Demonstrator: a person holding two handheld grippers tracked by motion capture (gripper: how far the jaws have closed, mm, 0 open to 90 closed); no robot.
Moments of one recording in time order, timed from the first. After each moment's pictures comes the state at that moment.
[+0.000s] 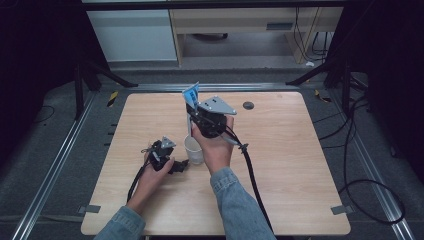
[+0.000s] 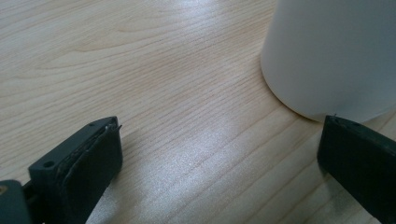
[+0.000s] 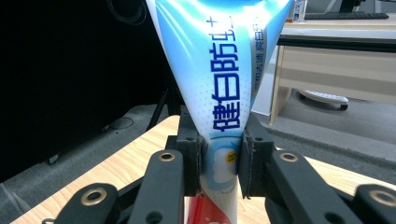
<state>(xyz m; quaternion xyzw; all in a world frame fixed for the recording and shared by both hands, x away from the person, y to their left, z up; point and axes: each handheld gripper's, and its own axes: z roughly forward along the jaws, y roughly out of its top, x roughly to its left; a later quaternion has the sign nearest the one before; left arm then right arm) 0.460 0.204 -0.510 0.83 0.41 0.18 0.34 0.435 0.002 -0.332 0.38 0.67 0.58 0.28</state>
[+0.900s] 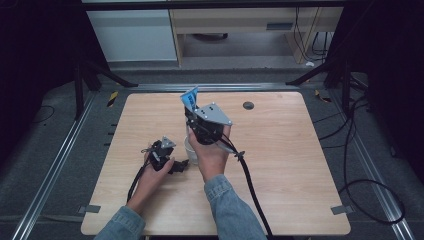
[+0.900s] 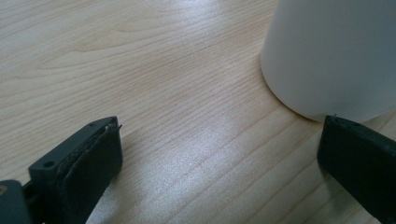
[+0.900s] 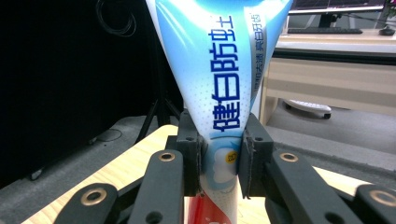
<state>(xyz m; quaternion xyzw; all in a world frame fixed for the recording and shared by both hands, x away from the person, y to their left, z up) 0.460 0.204 -0.510 0.83 0.41 0.18 0.34 0.417 0.013 -0.338 0.38 0.64 0.58 0.32</state>
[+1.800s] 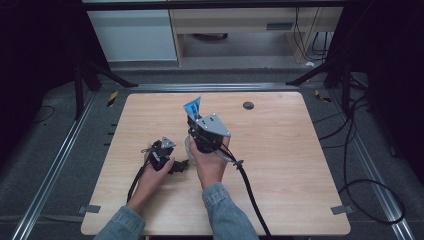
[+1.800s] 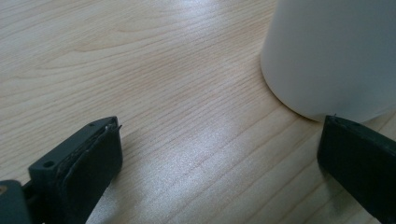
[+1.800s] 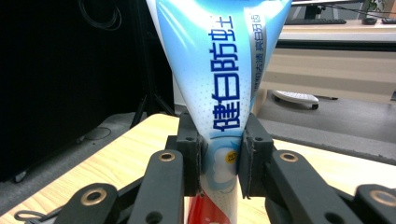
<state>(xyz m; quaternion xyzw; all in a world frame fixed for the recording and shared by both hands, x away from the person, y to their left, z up) 0.460 0.204 -0.510 0.83 0.41 0.18 0.34 0.415 0.015 -0.373 0.41 0.63 0.57 0.33</state>
